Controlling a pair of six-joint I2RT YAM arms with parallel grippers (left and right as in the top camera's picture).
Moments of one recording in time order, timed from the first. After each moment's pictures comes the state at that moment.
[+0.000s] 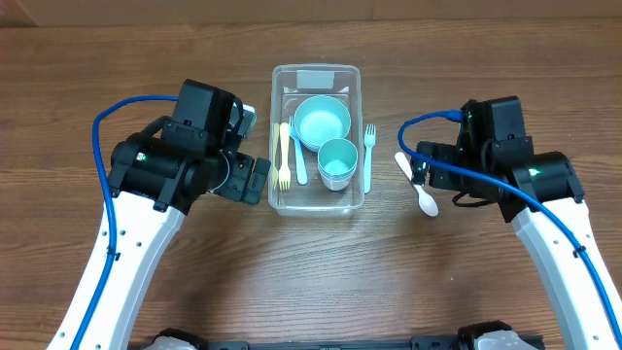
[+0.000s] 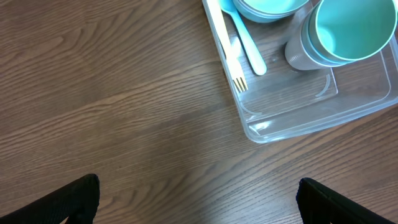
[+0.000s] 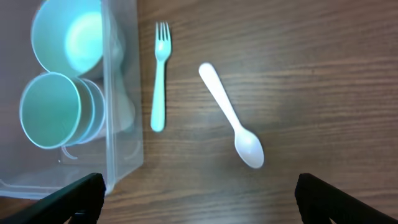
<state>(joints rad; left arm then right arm) -0.33 1.38 1.48 -1.26 -0.03 0.00 0.17 1.29 1.22 -1.02 -0.07 0.31</state>
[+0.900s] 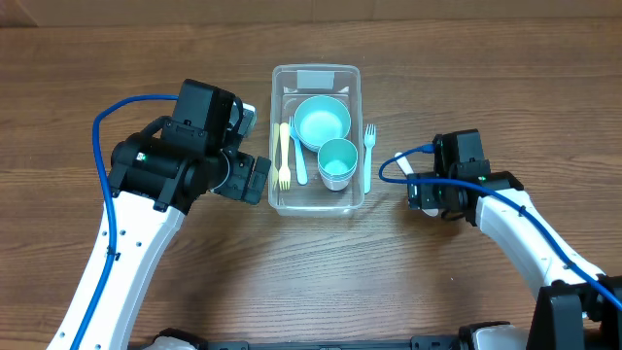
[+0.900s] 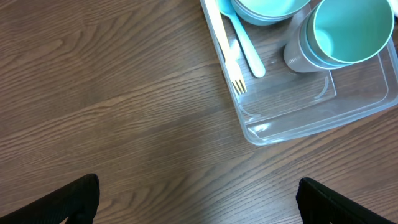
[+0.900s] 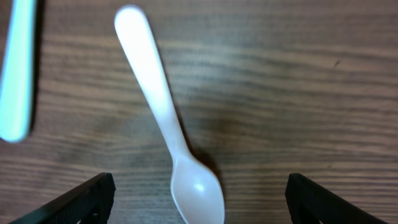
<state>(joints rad) -0.33 1.38 1.48 -1.25 -0.03 0.00 0.13 1.49 0.81 -0.52 0.01 0.07</state>
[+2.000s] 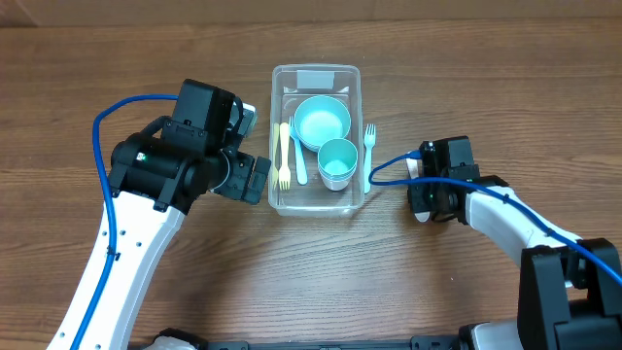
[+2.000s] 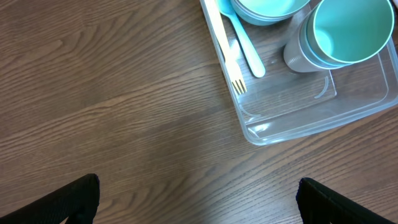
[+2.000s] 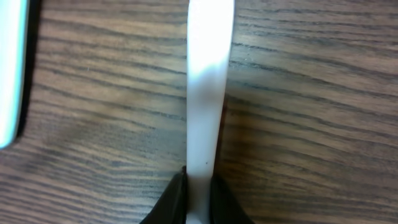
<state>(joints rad) -0.33 1.38 1.48 -1.25 -0.03 0.00 0.13 1.62 0.76 -0.35 -0.08 0.03</state>
